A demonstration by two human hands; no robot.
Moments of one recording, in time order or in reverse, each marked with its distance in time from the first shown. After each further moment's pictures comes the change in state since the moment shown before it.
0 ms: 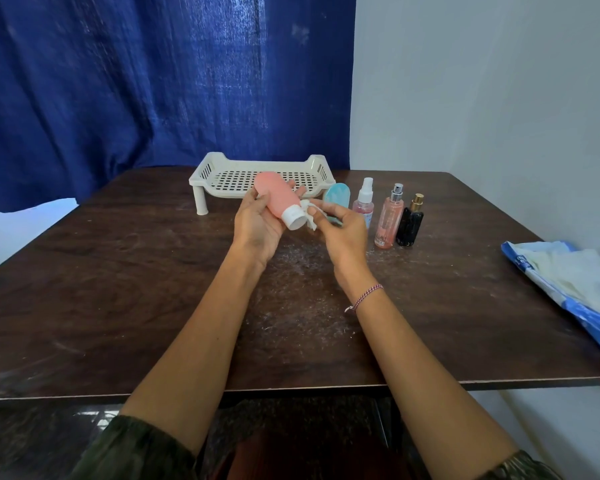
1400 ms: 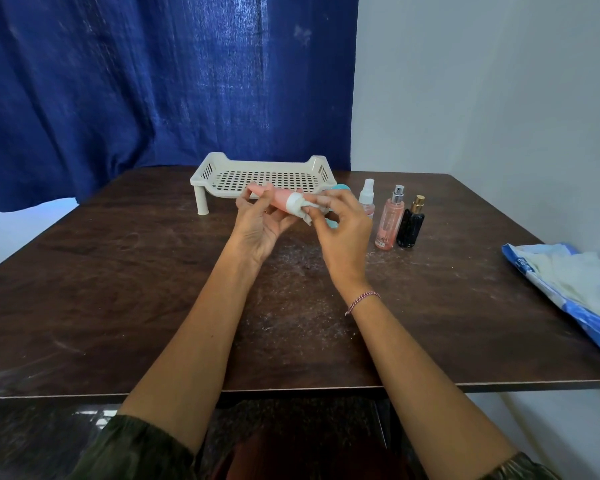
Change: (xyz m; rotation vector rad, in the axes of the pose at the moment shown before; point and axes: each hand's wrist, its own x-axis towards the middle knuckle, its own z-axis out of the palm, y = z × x) left_hand 0.006 0.005 -0.006 -0.009 -0.003 -0.035; right_hand -0.011 -0.003 -0.001 -0.290 0.159 -0.666
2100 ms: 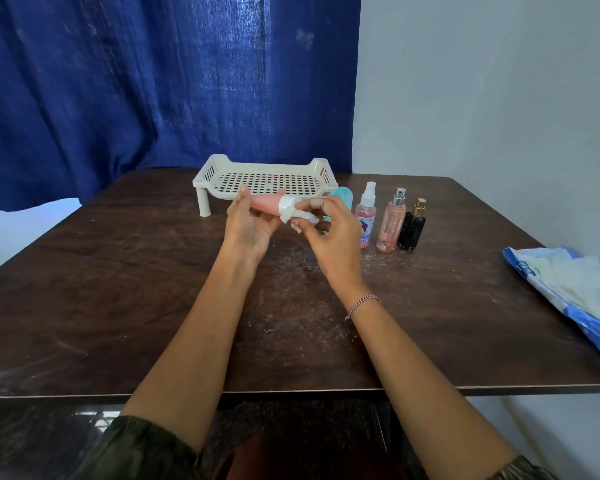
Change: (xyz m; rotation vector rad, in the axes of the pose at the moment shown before) left_hand 0.001 0.006 -0.003 -0.125 0.108 0.067; right_hand -0.003 0.001 0.006 0.066 -0.153 0.039
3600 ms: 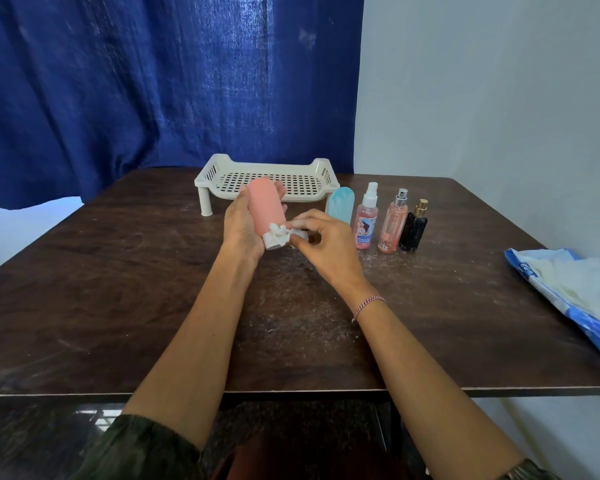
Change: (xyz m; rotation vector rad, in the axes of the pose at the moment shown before) left_hand 0.010 0.001 -0.005 0.301 0.112 -0.007; right_hand -0.001 0.005 -0.001 -0.132 -0.277 -0.039
